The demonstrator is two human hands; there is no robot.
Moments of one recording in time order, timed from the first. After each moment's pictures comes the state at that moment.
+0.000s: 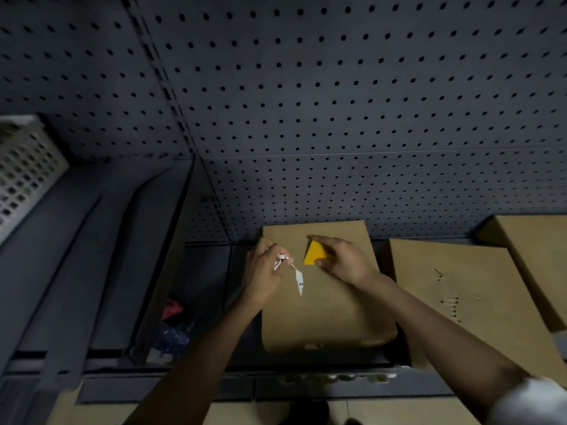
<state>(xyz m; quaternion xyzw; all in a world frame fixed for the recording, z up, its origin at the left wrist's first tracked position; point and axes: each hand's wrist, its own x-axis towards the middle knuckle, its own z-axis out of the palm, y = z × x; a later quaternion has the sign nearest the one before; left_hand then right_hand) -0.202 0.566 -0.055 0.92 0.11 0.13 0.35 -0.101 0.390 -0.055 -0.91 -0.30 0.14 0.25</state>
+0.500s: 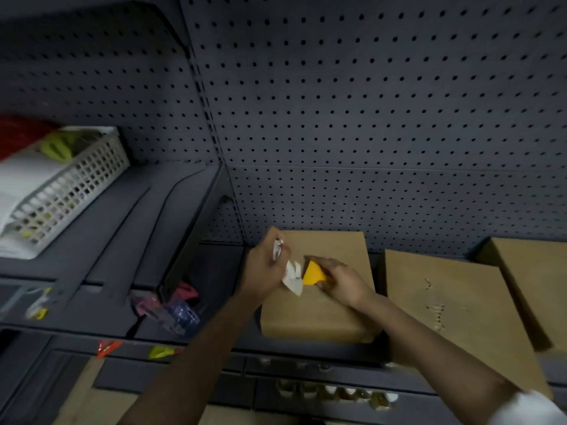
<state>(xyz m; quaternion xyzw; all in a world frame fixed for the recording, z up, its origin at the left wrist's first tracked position) -0.250 0.525 0.025 0.87 0.12 0.22 0.42 -0.145 0.364 -0.045 -0.88 -0.37 0.17 0.26</state>
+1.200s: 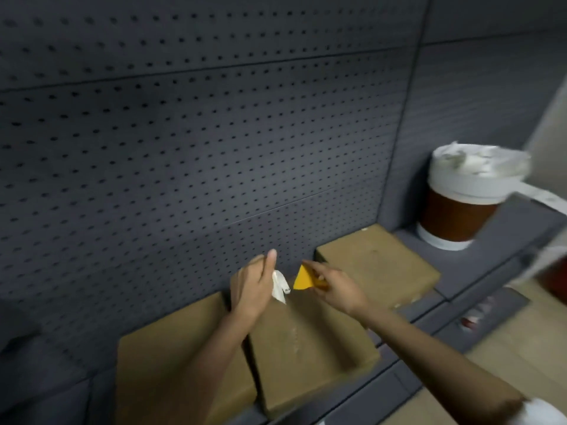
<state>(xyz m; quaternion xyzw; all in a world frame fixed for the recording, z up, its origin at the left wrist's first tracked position) -0.134 0.306 0.082 0.90 -0.07 0.20 0.39 -0.111 0.114 0.034 -0.94 -0.14 0.00 0.30</state>
